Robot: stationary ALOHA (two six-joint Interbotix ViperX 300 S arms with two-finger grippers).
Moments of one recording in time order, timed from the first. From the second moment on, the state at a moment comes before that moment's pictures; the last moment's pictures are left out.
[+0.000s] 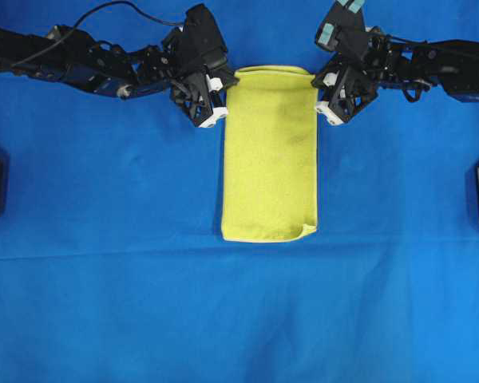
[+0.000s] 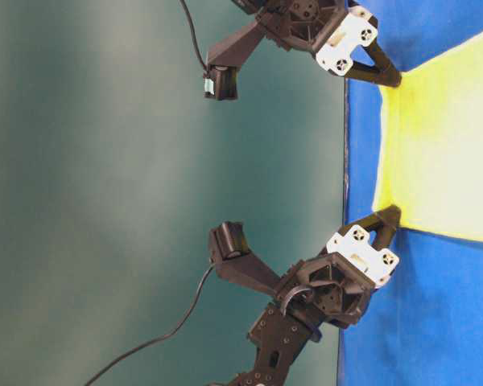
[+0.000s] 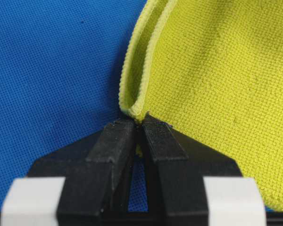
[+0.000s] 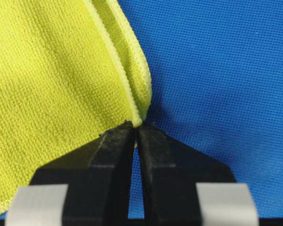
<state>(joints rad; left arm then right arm) 0.41 0.35 0.58 -0.03 -0.35 0.06 -0.53 0.10 0.80 -0.32 -0.04 0.37</state>
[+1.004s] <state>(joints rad) 0.29 0.13 0.64 -0.03 -0.21 0.09 -0.38 -0.14 0.85 -0.26 0.08 0.37</state>
